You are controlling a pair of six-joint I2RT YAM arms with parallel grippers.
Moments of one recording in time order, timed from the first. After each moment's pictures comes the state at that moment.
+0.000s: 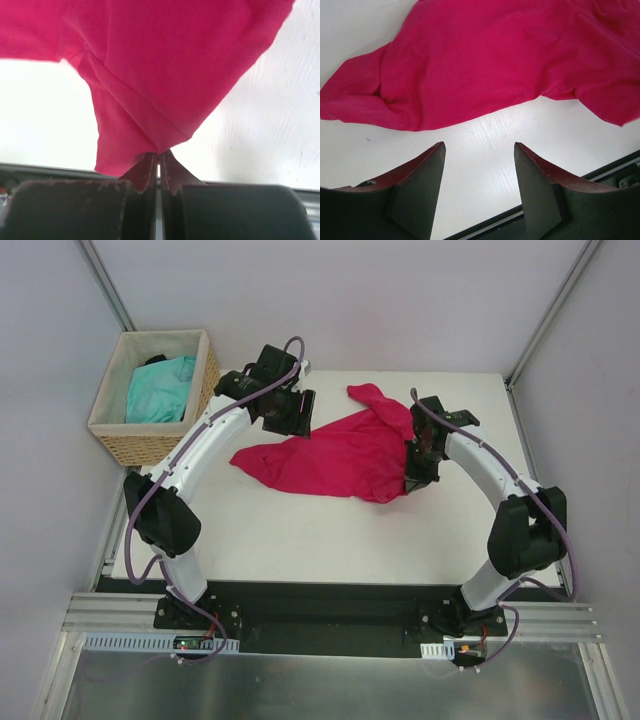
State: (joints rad) left arm -0.50 1.77 1.85 -1.02 0.12 -0.25; right arm 0.32 1.65 1.32 -1.03 -0.07 0.40
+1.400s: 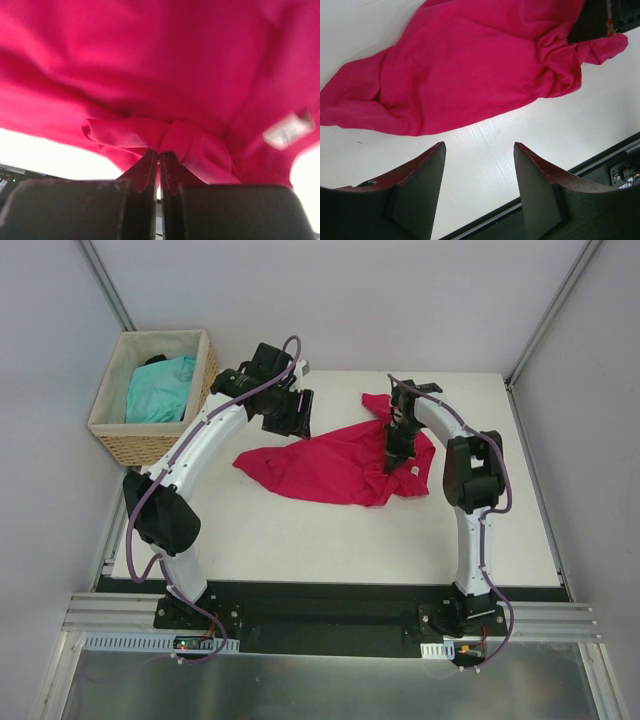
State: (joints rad) left arm -0.47 1.78 1.85 -1.02 0.21 -0.22; right arm 0.27 2.23 1.89 -1.20 -0.23 0.34
